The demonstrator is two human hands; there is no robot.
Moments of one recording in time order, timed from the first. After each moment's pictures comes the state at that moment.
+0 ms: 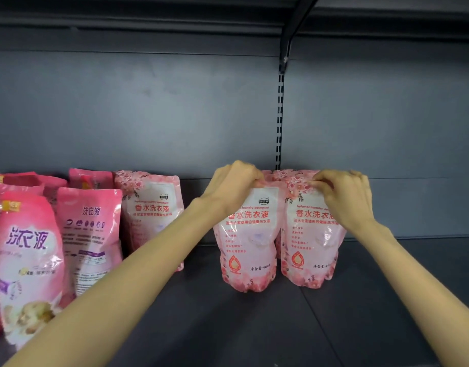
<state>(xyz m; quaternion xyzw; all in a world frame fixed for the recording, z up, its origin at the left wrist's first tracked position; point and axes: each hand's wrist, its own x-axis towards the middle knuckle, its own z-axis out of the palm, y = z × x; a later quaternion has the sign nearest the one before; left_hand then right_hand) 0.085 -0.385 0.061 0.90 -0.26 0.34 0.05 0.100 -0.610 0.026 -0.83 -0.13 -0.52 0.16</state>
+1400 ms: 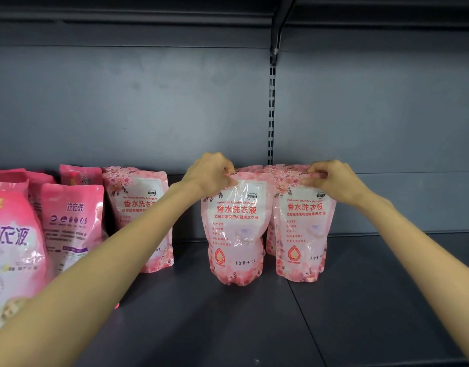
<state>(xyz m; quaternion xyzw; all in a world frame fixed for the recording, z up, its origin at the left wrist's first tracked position) 0.102 -0.376 0.073 0.94 -0.15 0.24 0.18 0.125 -0.639 0.051 -0.90 -0.18 -0.26 0.29</state>
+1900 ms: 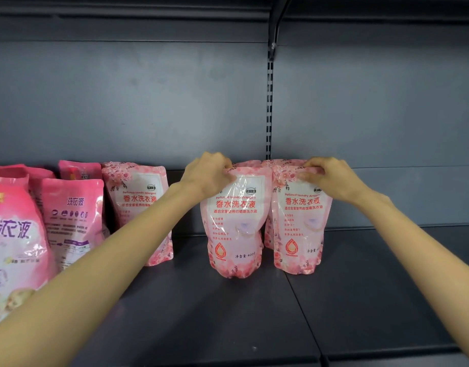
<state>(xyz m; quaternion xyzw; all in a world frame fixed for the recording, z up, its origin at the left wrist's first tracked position) 0.084 -0.382 0.067 0.95 -0.12 0.26 0.13 0.115 -0.638 0.046 -0.92 -0.16 -0.27 0.25</state>
